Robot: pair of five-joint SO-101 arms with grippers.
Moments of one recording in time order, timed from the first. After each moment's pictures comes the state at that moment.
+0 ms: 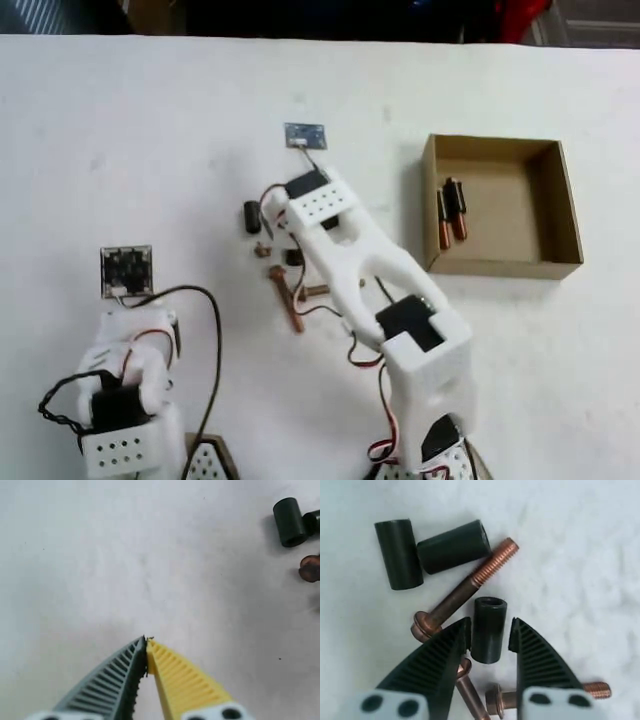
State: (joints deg) left arm -18.1 -103.0 97.0 62.6 -3.5; right arm -32.5 23.7 -1.1 62.9 -25.8
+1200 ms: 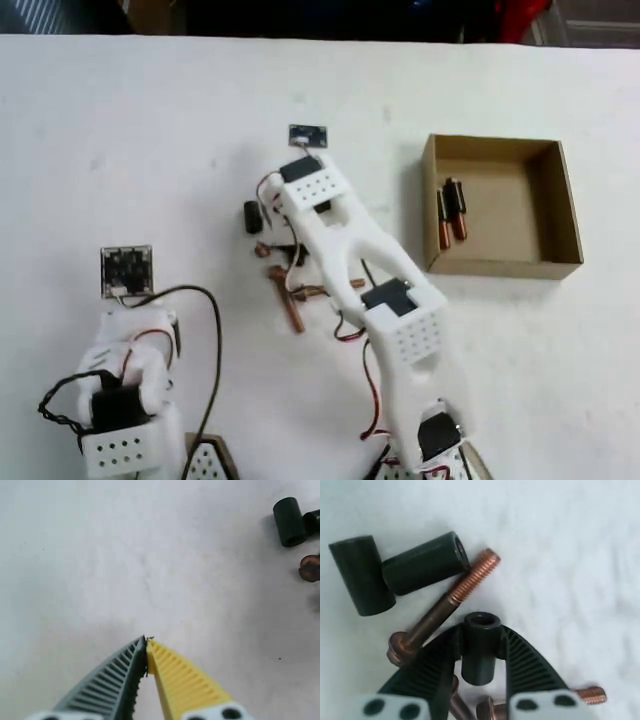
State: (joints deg) left arm -18.1 -103.0 97.0 62.6 -3.5; right arm -32.2 37.1 -17.7 75.8 -25.9
